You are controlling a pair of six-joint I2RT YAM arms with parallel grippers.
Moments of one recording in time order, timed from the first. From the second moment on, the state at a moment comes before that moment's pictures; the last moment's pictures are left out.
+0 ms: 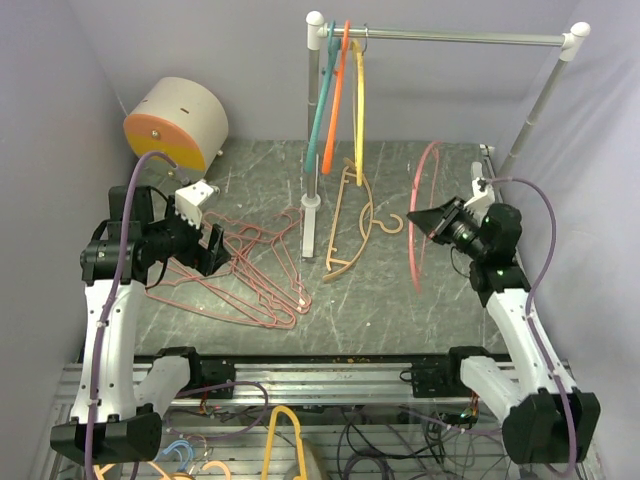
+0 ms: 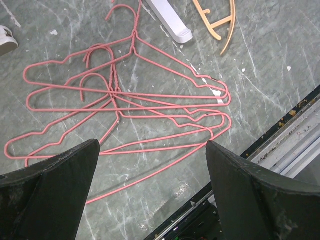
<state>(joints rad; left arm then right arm) 0.05 0.94 1.18 -1.04 0.61 0.43 0.06 0.88 0.68 -0.04 -0.45 0.66</state>
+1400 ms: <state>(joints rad) 0.05 0.94 1.17 -1.04 0.61 0.43 -0.09 1.57 1.44 0.80 -0.98 1.51</state>
